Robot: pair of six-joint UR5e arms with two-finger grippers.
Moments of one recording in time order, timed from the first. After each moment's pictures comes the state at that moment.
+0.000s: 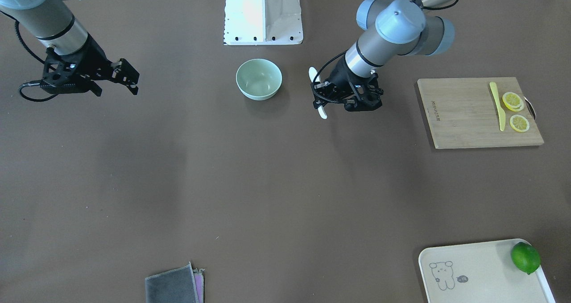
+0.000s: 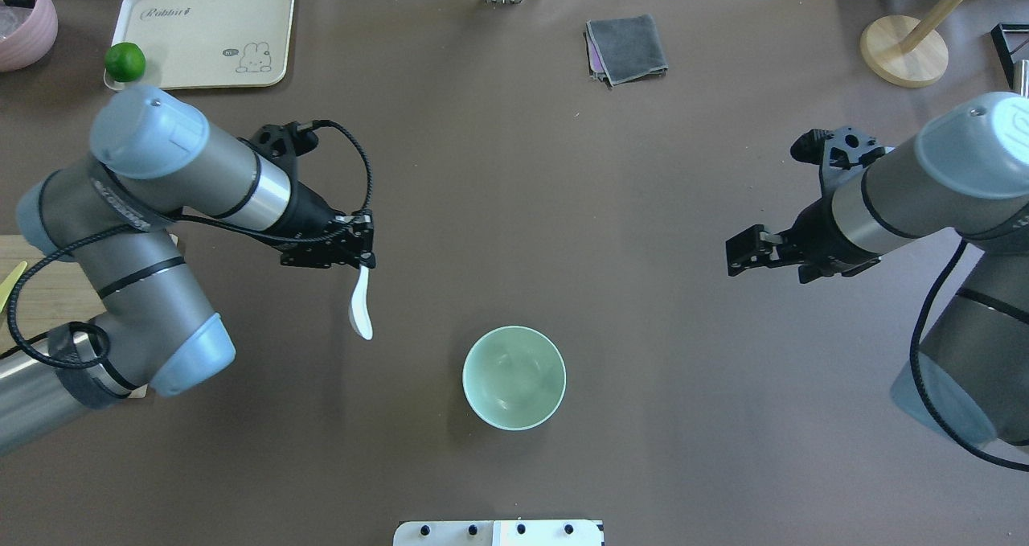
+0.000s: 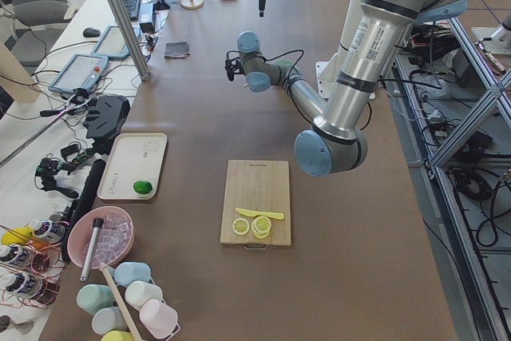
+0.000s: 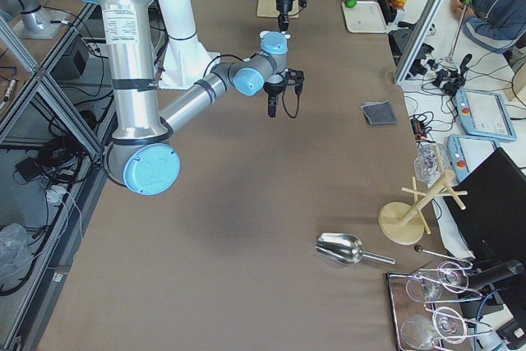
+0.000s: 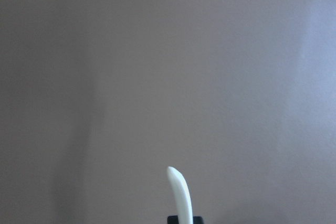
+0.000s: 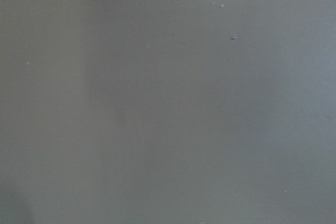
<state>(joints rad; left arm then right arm) -0.61 -2.07 -1.74 -2.00 -2.12 -1.54 0.82 -1.51 2.07 -1.44 2.14 1.01</state>
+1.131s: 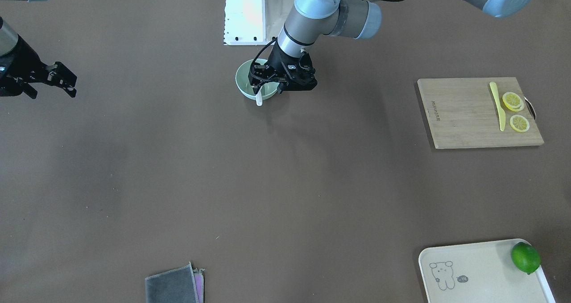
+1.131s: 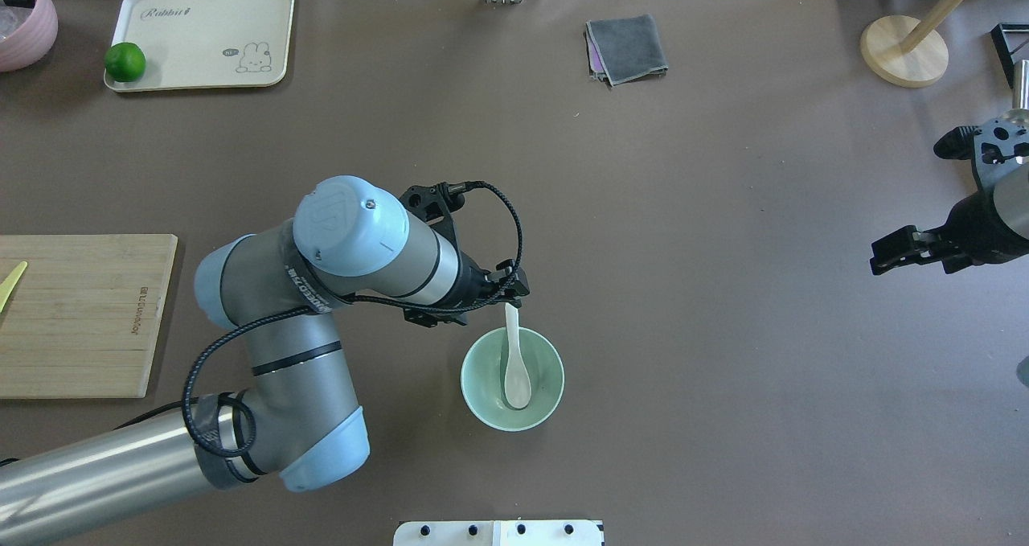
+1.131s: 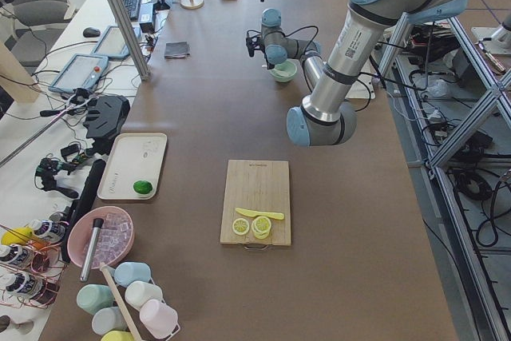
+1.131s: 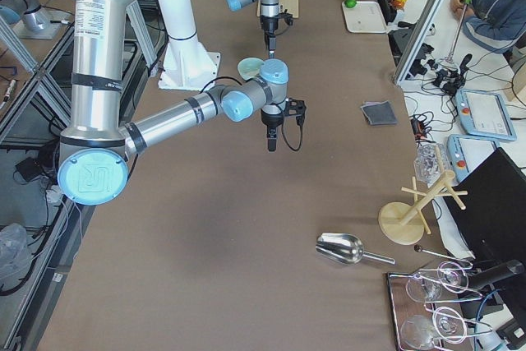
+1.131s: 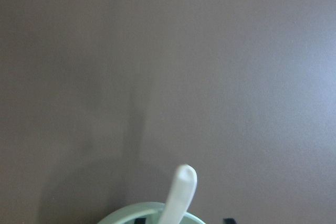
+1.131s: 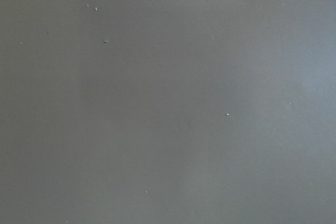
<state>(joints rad) -0.48 -2.19 -1.73 -1.89 -1.95 -1.54 0.97 -1.68 2.06 -1.43 2.17 0.76</state>
